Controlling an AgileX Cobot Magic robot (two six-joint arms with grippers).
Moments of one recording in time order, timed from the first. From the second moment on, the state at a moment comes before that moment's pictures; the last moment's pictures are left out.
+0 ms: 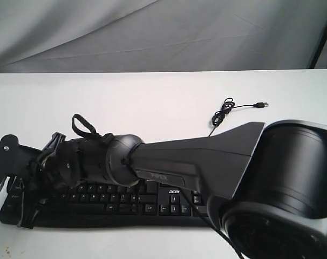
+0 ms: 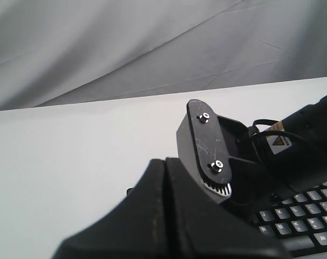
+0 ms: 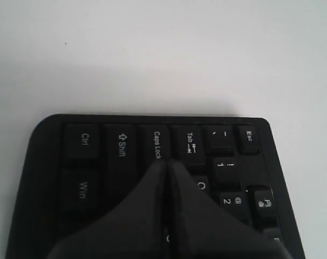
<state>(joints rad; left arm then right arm) -0.20 0.00 0.00 0.04 0.26 -0.02 1.03 2.42 -1.80 0.48 0.25 -0.95</state>
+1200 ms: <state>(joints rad) -0.20 0.00 0.00 0.04 0.26 -0.02 0.89 2.04 -1.19 0.43 0.01 -0.96</state>
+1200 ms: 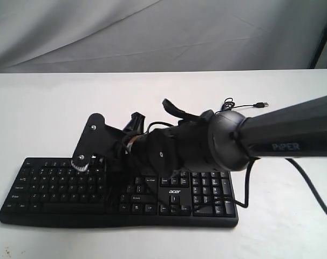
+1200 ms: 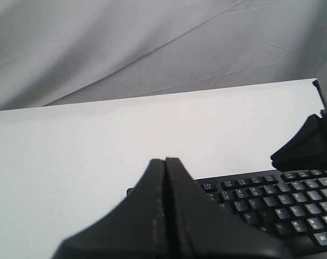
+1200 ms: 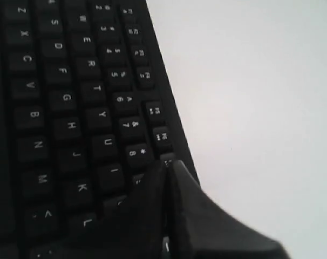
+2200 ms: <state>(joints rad) -0.20 0.00 0.00 0.04 0.26 -0.02 0.92 2.15 -1.29 0.46 0.03 -0.96</state>
